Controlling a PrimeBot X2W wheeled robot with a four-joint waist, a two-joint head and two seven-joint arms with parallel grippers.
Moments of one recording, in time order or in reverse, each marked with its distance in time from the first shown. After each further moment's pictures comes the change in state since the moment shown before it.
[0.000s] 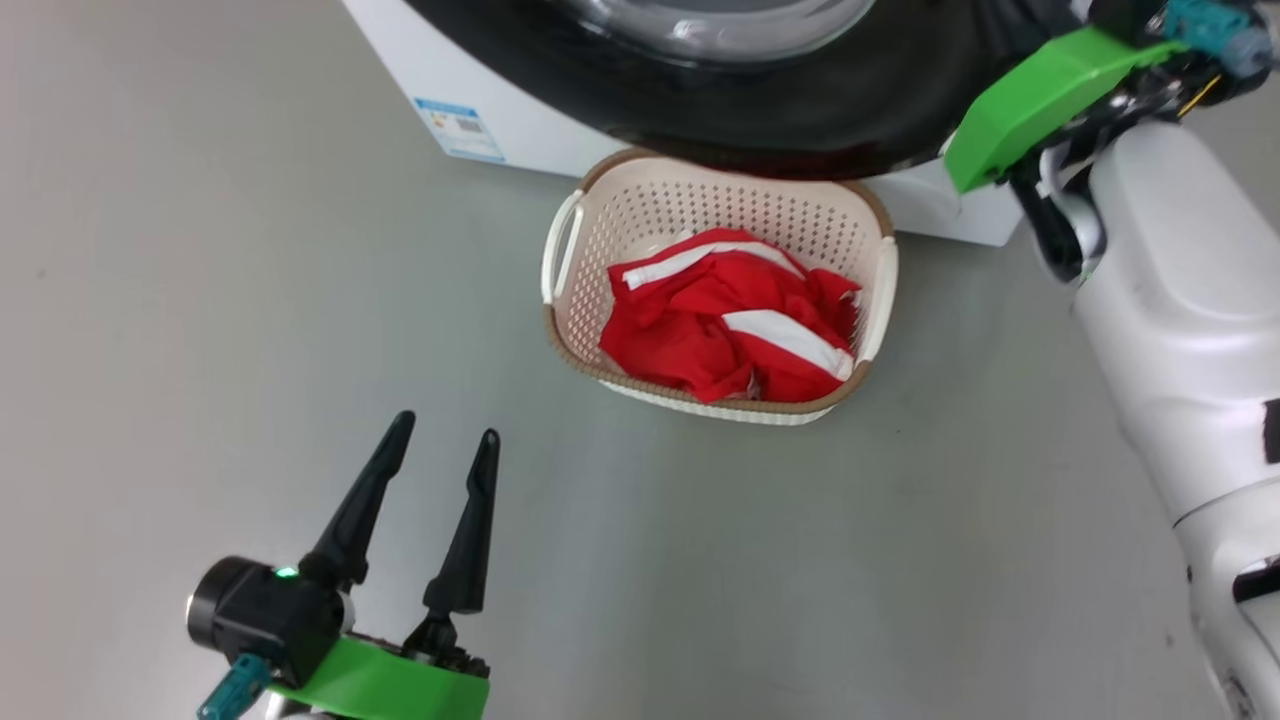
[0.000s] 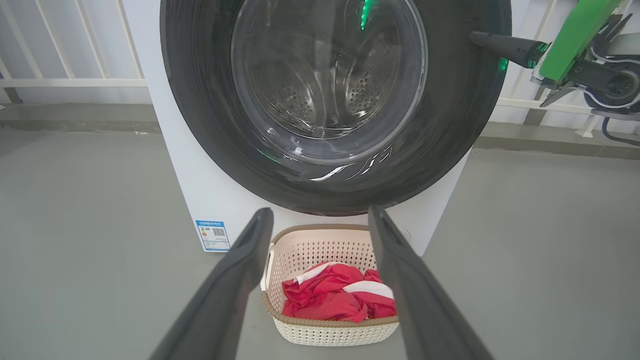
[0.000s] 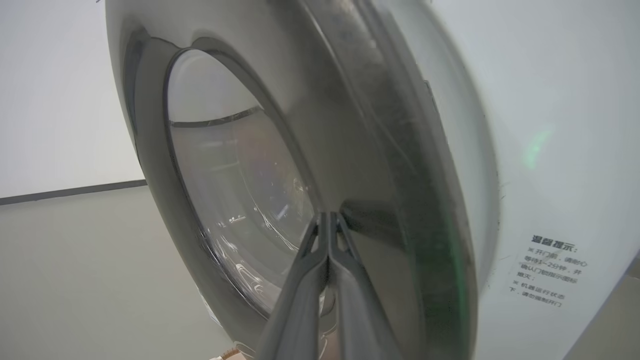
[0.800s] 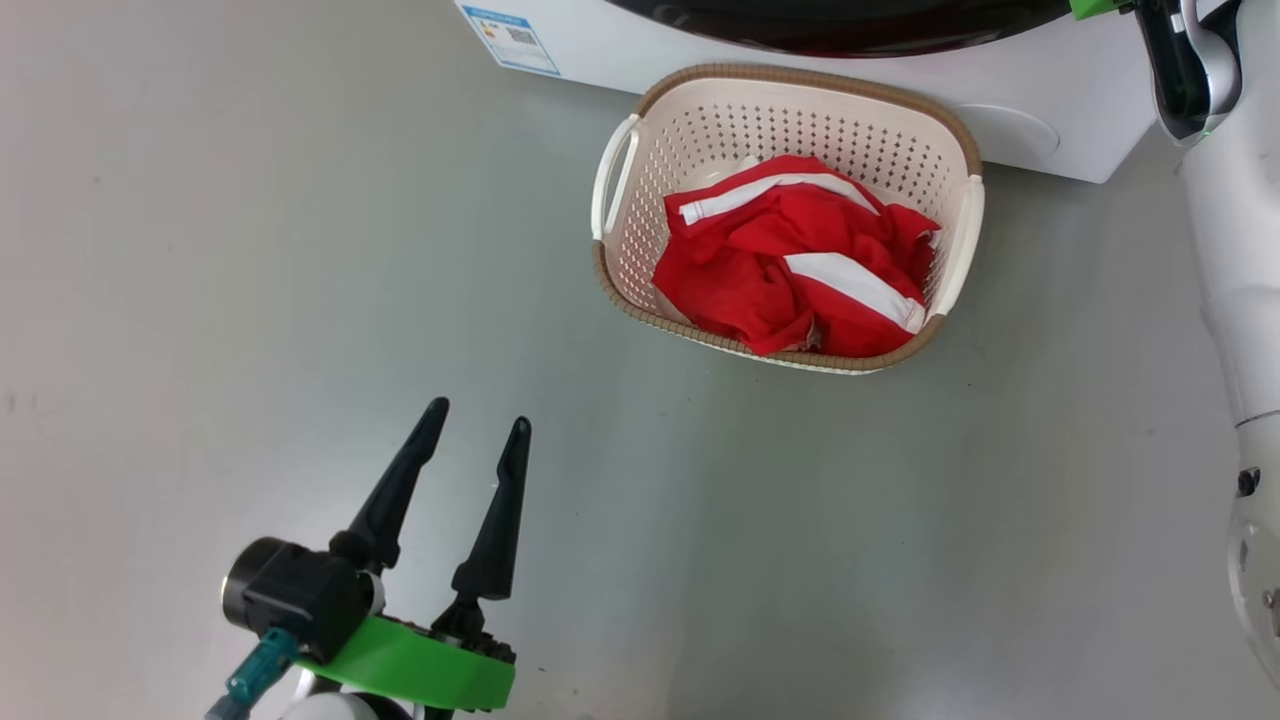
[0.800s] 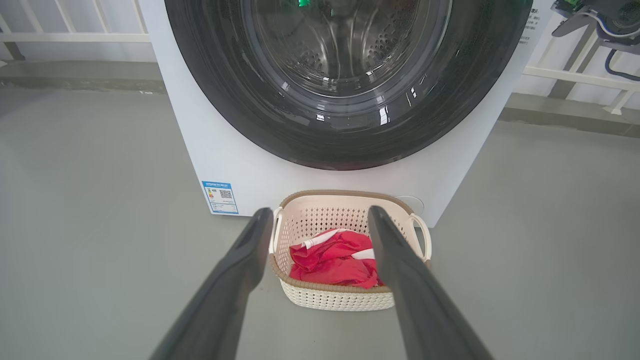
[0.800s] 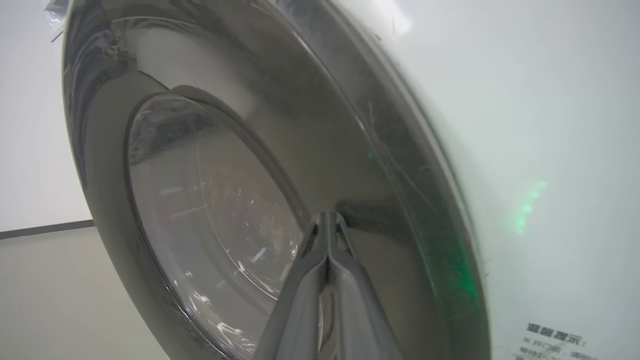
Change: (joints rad) left arm -0.050 -0.012 -0.047 0.045 -0.034 0.000 0.000; right arm -0.143 -0.014 -0.222 -0.049 -0.200 0.013 0.000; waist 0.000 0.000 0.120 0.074
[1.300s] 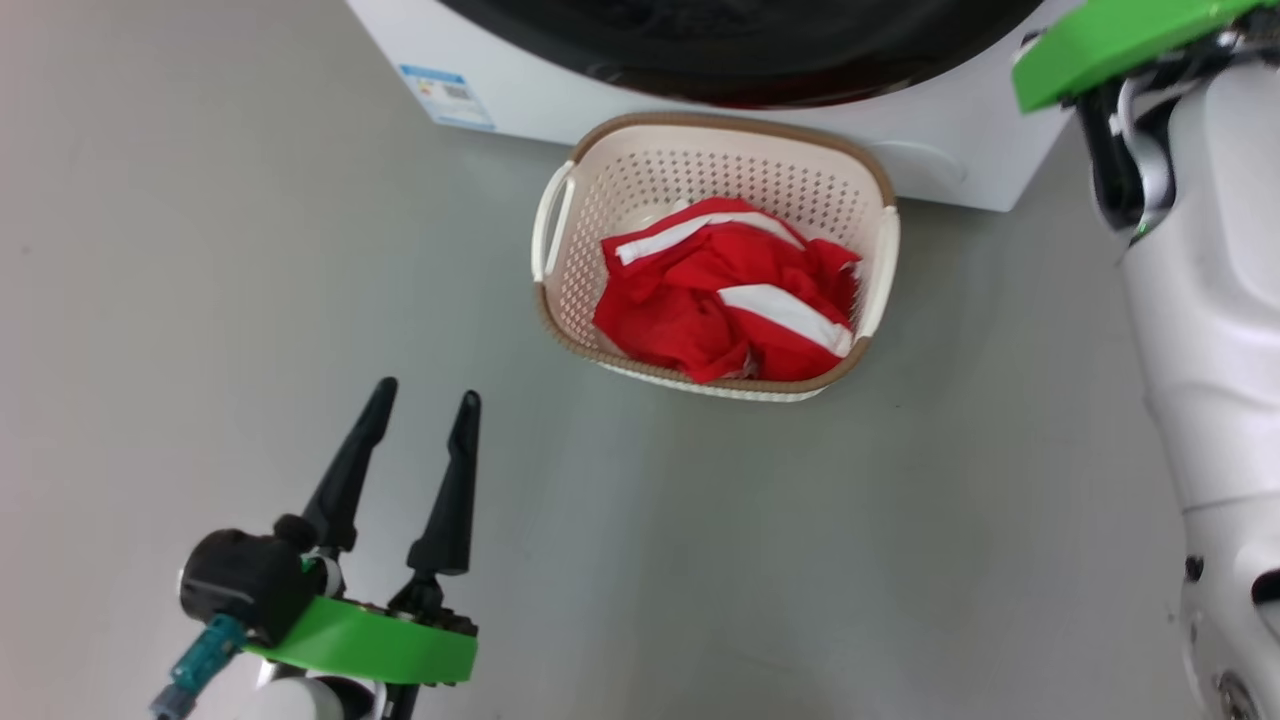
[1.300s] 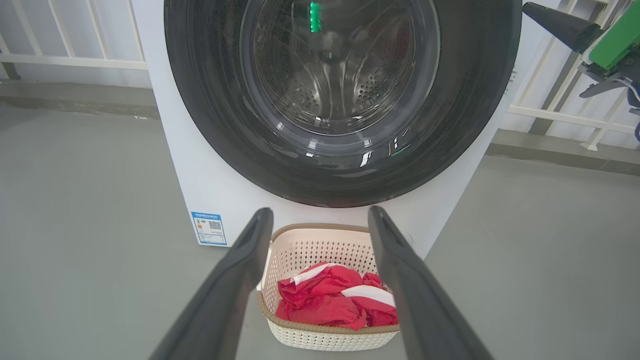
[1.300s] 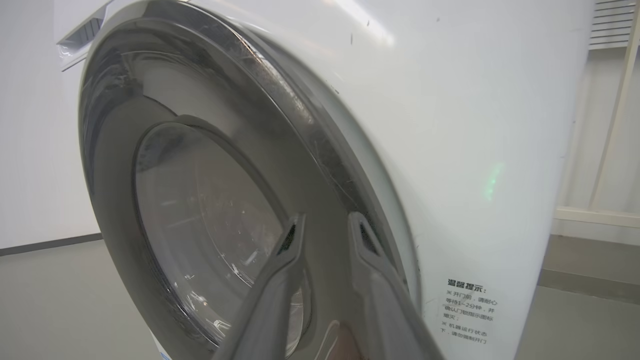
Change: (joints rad) left arm -0.015 -0.001 0.060 0.001 -0.029 0.000 0.000; right arm 0.162 0.036 0.007 -0.148 0.059 -0.007 0.000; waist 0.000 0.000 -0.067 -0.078
